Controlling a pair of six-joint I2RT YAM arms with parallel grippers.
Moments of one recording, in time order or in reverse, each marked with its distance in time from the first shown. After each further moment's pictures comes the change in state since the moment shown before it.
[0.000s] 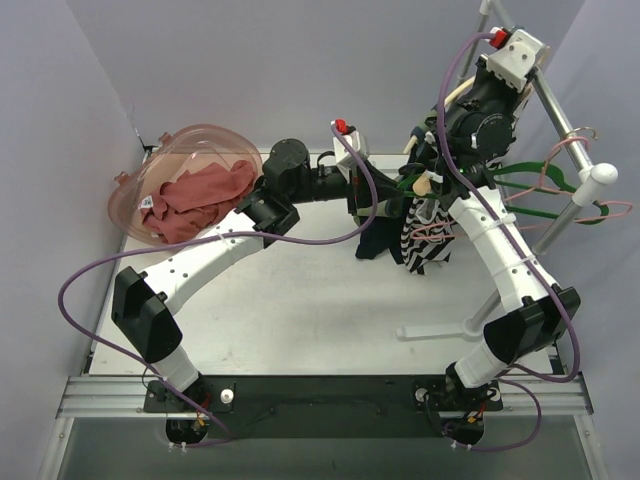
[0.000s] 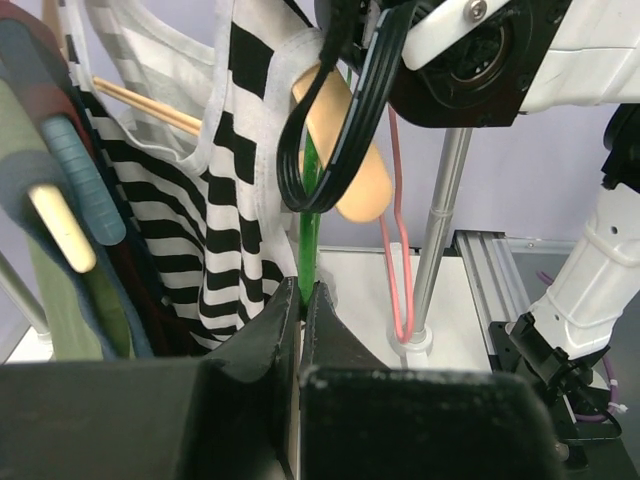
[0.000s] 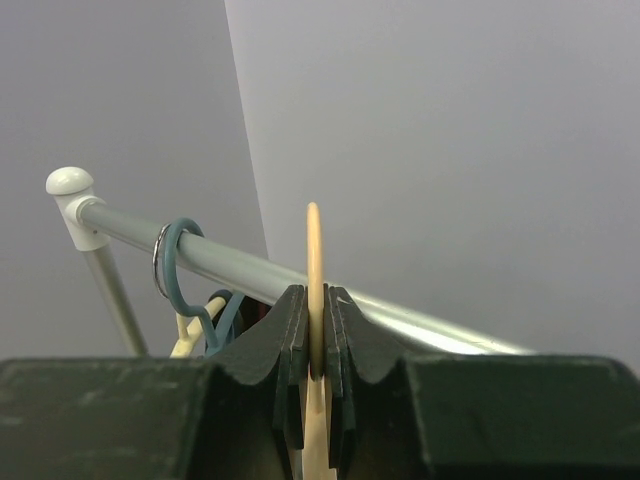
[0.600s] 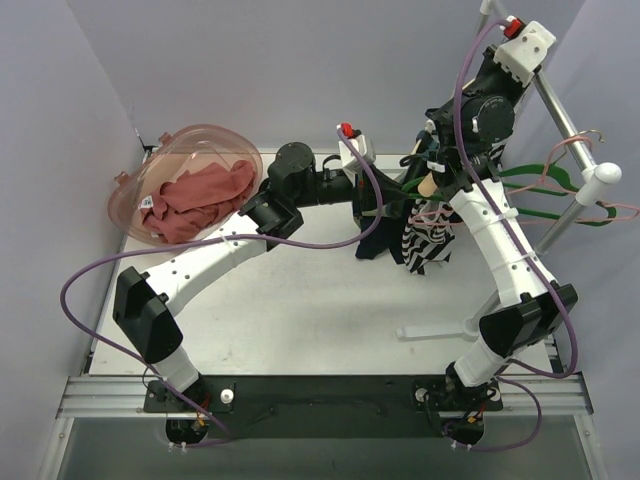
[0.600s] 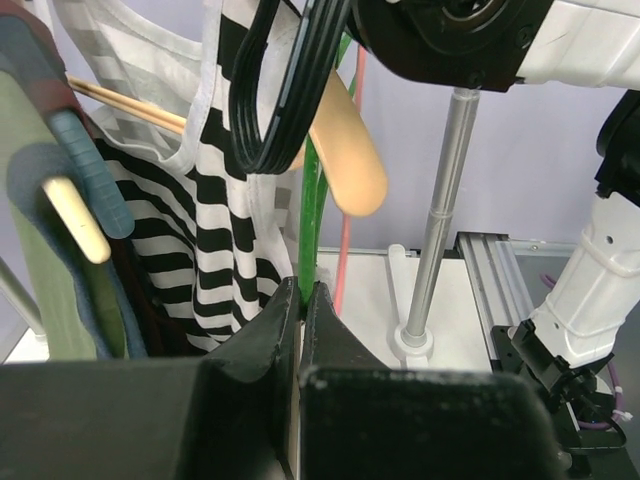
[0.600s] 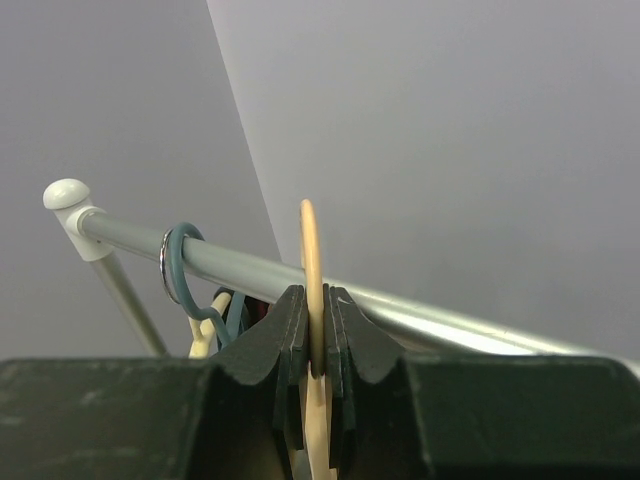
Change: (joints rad) left arm -0.033 0.003 0.000 -0.007 -0.038 0.016; right arm 0.000 0.042 0.122 -0.130 0.095 0.135
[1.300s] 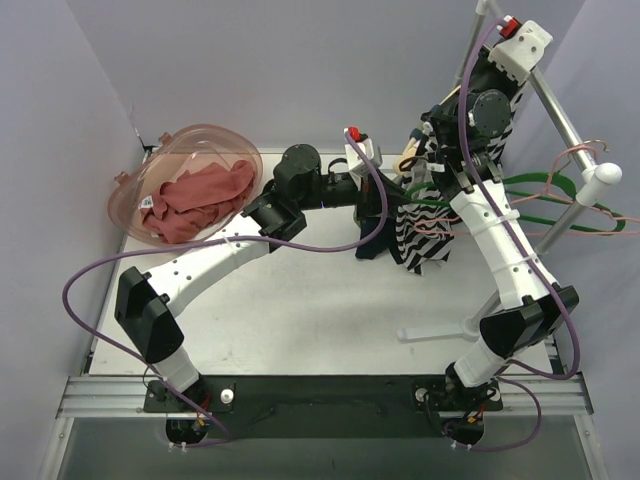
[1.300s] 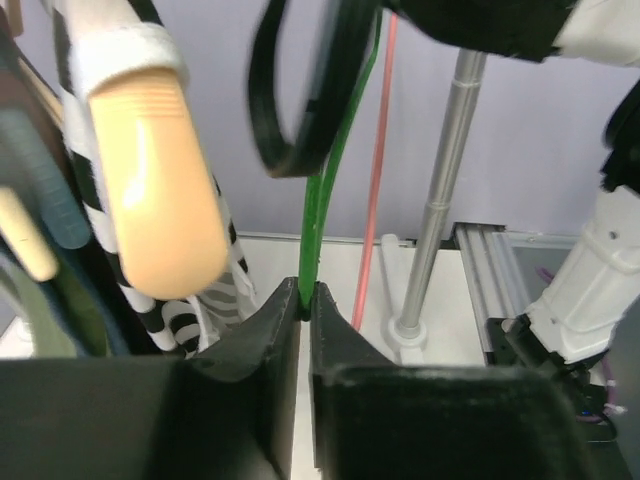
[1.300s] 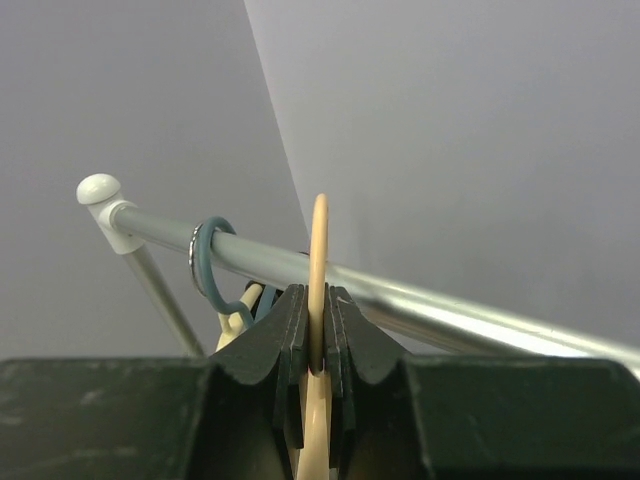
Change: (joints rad) left arm -0.023 0.006 0.012 -0.050 -0.017 0.015; right arm 0.013 0.001 0.029 -0.132 -0.024 0.140
